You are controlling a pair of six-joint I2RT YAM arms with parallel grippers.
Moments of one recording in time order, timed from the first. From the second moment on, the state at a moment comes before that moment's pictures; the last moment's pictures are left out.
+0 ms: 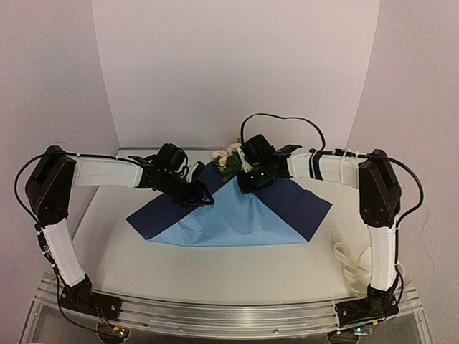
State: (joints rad) left arm -0.64 1.79 1.21 -0.28 0.46 -0.49; right arm 0.76 2.09 1.70 -0.51 0.12 0.27
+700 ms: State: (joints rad) left arm -0.71 1.98 1.29 -0.15 0.56 -0.57; right arm 0.75 2.21 1.78 -0.53 0.26 0.28
